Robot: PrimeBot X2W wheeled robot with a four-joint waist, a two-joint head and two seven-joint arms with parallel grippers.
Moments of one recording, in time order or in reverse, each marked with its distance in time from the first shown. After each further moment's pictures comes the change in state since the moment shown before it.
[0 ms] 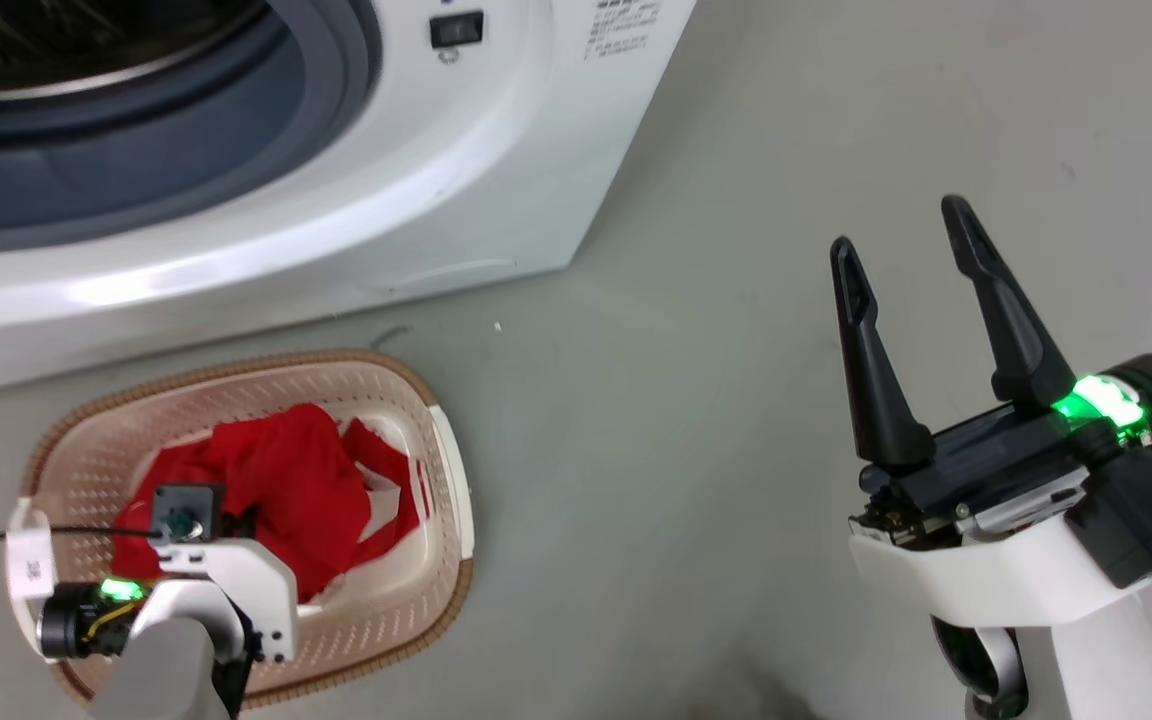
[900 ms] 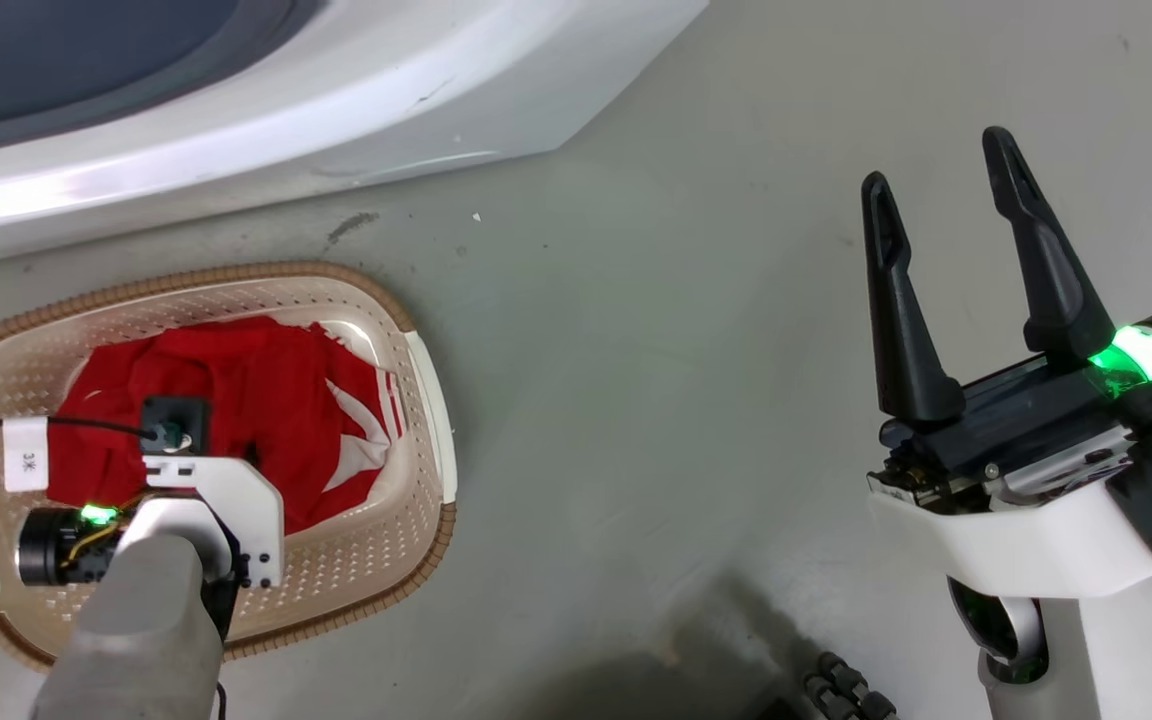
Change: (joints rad) left arm -0.200 0.023 -0.054 0.153 0.000 0.044 0.100; right arm -0.073 0.000 -0.017 -0.022 0.009 0.000 0.000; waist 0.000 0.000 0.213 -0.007
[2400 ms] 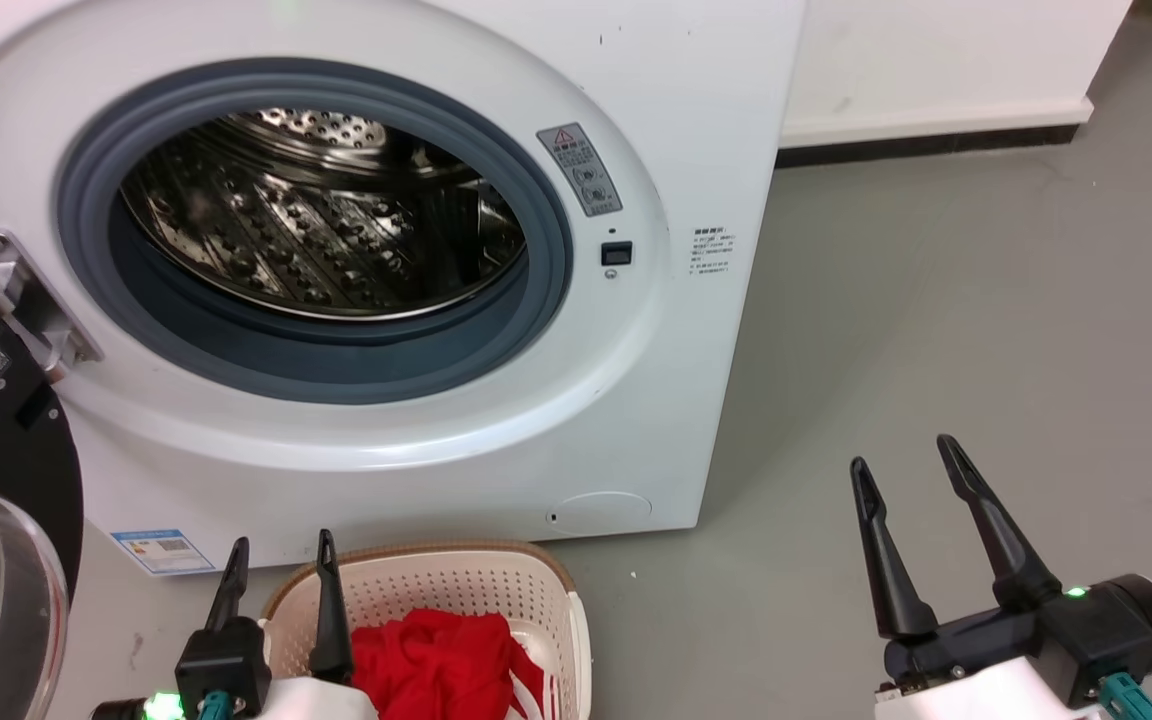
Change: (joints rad) left arm 0.768 -0.196 0.117 -1.102 0.047 0.116 -0.109; right arm 0.363 0.000 -0.058 0.141 -0.056 0.000 0.000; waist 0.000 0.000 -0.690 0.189
